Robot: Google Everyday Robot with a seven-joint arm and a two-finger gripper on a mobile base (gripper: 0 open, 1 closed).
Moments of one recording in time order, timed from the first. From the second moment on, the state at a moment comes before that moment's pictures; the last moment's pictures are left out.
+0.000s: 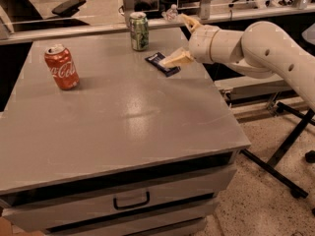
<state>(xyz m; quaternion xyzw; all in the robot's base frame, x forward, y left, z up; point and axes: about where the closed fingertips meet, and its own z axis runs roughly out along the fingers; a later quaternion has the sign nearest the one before) 0.730 -0.056 0.925 -0.55 0.55 0.03 0.63</state>
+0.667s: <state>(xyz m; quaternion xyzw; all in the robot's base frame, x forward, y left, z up) 0.677 -0.111 0.976 -0.52 0.57 -0.06 0.63</state>
